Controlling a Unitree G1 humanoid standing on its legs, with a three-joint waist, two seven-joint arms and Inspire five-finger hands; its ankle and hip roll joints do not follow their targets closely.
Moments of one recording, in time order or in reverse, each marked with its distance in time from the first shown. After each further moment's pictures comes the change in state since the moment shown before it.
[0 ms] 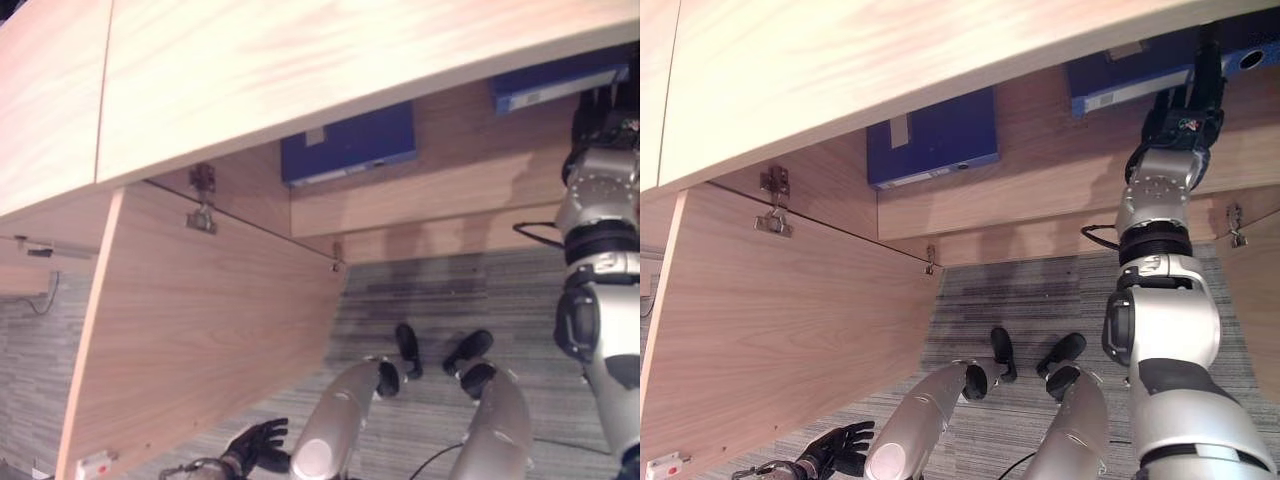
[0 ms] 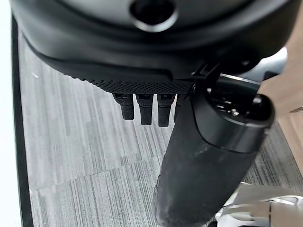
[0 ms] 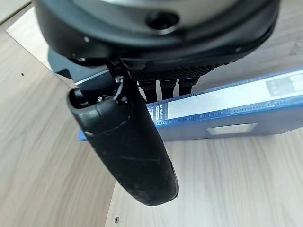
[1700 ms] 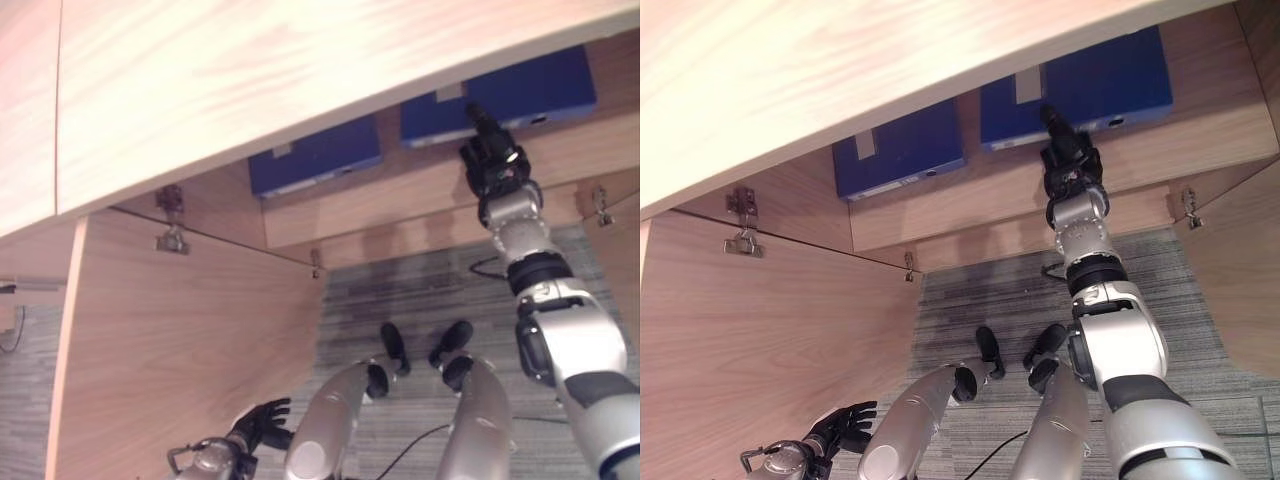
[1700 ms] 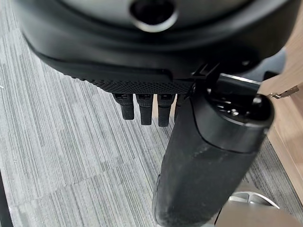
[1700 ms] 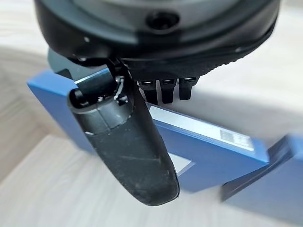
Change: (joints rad) left arm -0.083 -0.021 0.011 0.024 -0.004 0.021 0.000; right arm 0.119 0.128 0.203 0.050 -0.214 0.286 0.028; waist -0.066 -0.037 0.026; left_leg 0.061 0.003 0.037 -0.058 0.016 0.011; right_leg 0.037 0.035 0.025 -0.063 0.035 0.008
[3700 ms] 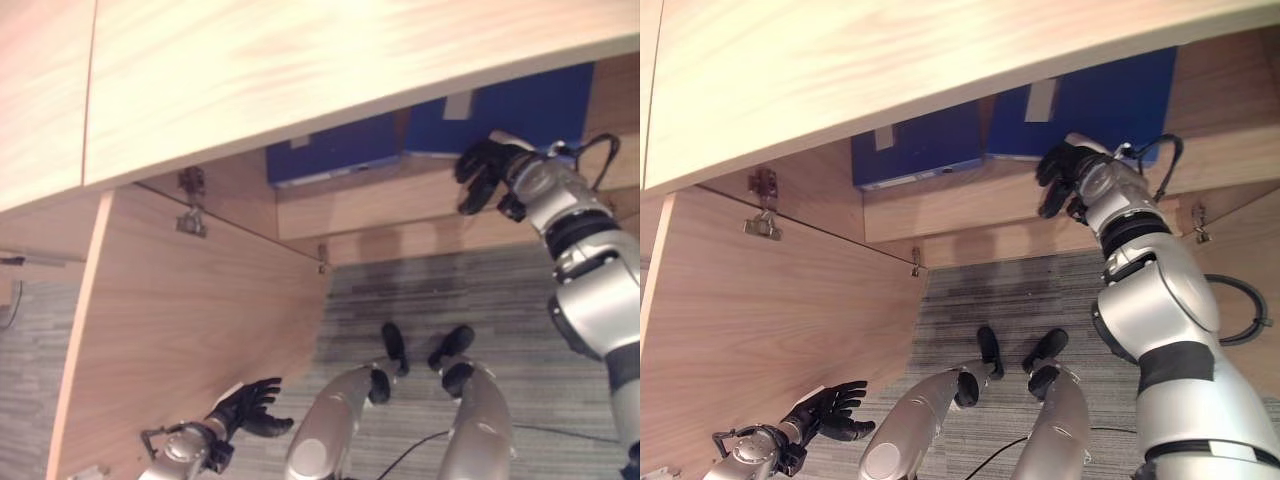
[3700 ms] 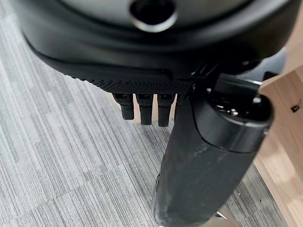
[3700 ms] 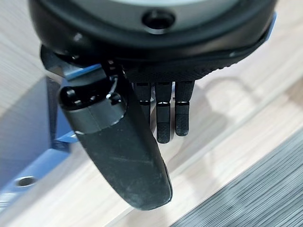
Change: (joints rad) left arm 0.056 0.147 0.088 -0.201 0.068 -0.017 -0.084; right arm -0.276 -0.190 0.627 0.299 -1.547 0.180 0.414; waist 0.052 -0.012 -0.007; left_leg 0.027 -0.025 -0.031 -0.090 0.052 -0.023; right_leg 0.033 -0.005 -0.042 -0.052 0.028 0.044
